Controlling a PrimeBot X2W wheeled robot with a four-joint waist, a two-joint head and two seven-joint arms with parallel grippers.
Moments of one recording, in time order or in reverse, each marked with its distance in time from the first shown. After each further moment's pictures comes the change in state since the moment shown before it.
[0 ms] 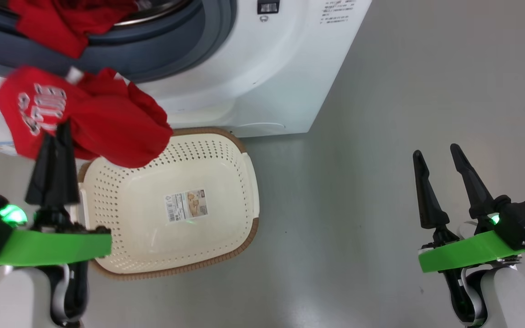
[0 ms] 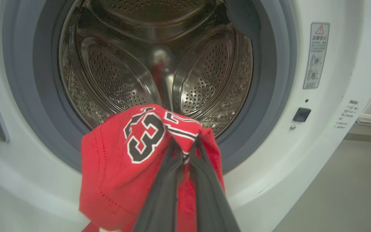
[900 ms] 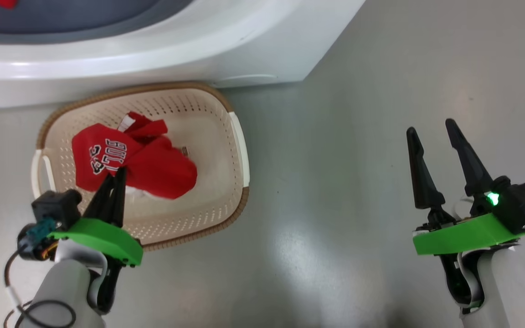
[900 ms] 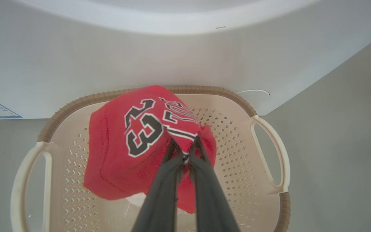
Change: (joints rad) left arm -0.143 0.036 -0.212 0.598 -0.048 0.000 0.001; right arm -0.063 -0.002 0.030 -0.030 -0.001 0.000 0.000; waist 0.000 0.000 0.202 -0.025
